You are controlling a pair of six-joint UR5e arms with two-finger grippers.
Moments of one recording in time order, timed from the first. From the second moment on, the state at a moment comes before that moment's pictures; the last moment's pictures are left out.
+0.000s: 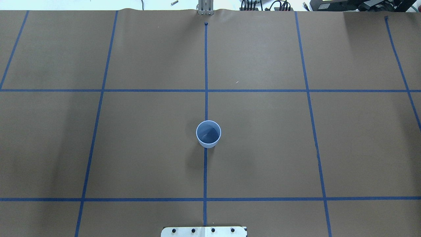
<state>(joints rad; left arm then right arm) -1.60 -1.59 -1.53 -1.58 -2.37 0.32 1.70 -1.78 1.66 -1.50 2.17 -0.55</state>
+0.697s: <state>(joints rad) -1.60 -1.59 -1.53 -1.59 -2.37 0.32 1.79 -1.78 1.74 -1.51 2.16 -0.69</state>
